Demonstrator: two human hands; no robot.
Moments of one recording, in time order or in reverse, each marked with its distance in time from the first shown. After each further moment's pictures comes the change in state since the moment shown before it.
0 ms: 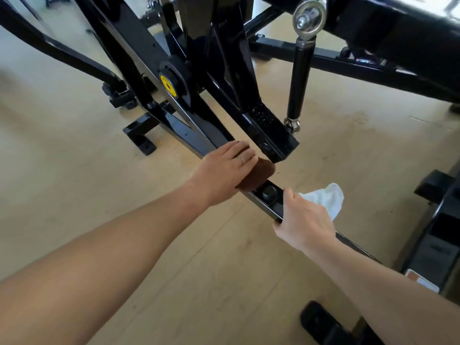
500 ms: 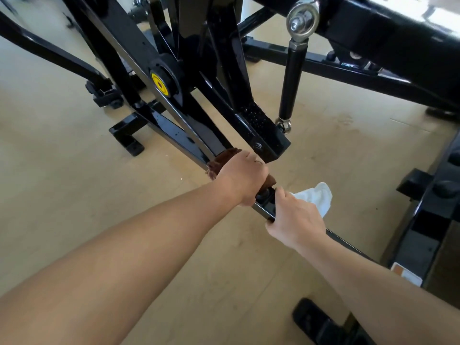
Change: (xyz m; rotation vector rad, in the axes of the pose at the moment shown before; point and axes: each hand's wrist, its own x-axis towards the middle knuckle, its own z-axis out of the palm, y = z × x) left_hand 0.046 0.036 -0.023 -0.176 -0.166 0.049; right_hand 0.002 -0.001 -0.002 -0.006 -0.027 0.028
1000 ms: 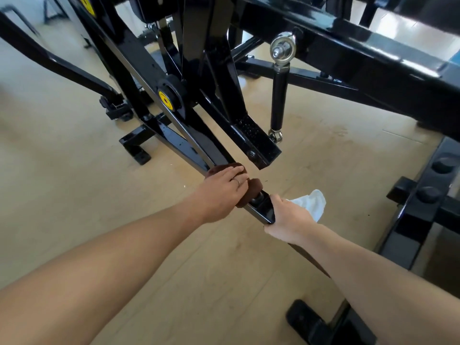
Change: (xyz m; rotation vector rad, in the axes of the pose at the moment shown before) left_hand -0.058 -0.006 0.024 0.038 0.138 0.013; right_hand 0.005 0.009 -0.021 0.185 -0.287 -0.006
